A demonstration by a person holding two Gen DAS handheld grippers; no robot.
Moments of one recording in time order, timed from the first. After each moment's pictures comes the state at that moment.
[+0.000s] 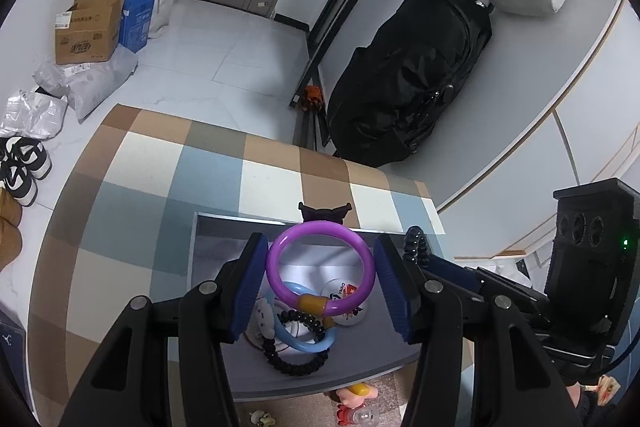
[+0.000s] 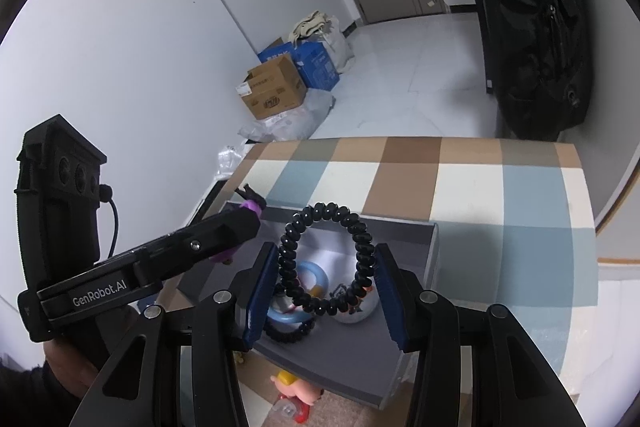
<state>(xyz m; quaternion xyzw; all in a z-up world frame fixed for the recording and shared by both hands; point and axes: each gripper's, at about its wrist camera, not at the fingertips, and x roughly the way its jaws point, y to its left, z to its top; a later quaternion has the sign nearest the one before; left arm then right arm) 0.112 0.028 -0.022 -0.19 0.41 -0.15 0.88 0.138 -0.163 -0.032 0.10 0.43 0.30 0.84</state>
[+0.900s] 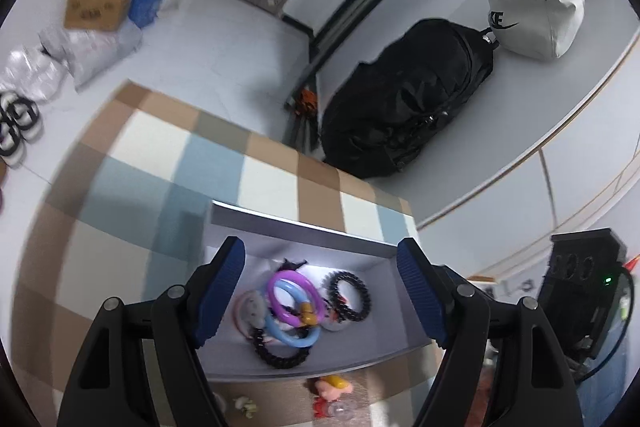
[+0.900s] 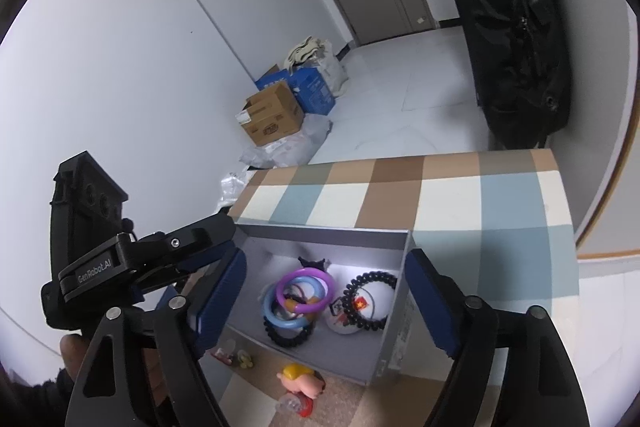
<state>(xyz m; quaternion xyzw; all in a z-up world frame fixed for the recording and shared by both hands) 0.102 0.043 -0.015 -0.26 0.39 -0.14 0.87 0.121 -0.188 -0.015 0.14 0.40 0.29 0.86</state>
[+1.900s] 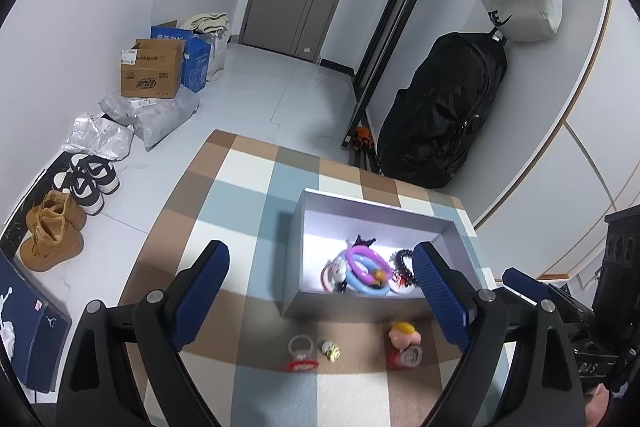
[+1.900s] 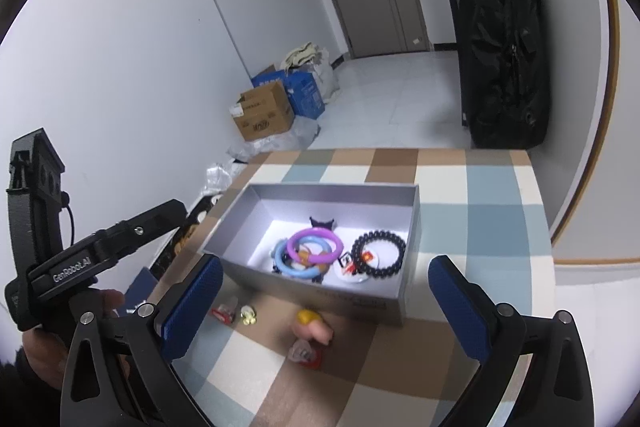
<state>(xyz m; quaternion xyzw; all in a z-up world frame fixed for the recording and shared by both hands) 0.035 0.059 -0.005 -0.16 0.35 -0.04 0.92 0.059 -0.173 -0.009 0.07 0.38 0.26 0.89</state>
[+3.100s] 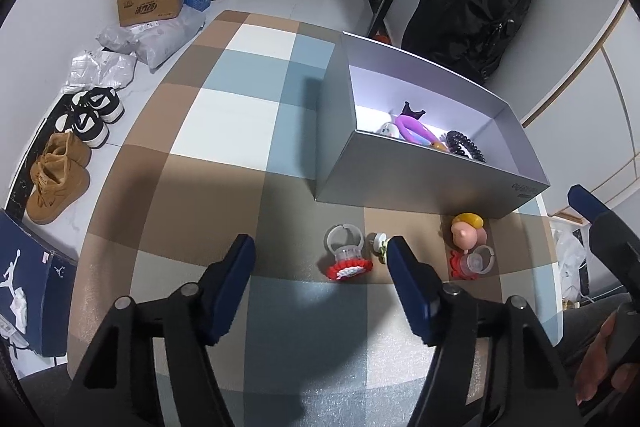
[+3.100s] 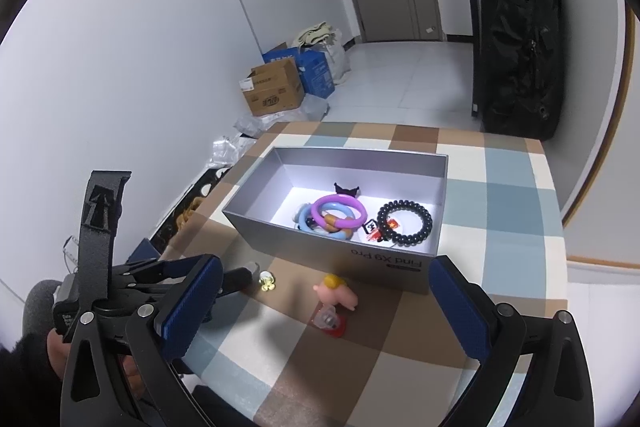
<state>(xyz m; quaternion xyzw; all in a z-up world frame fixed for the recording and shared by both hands) 0.037 0.057 -0.070 -0.13 0.49 -0.04 0.86 0.037 -0.154 -0.010 0.04 0.39 0.28 0.88</state>
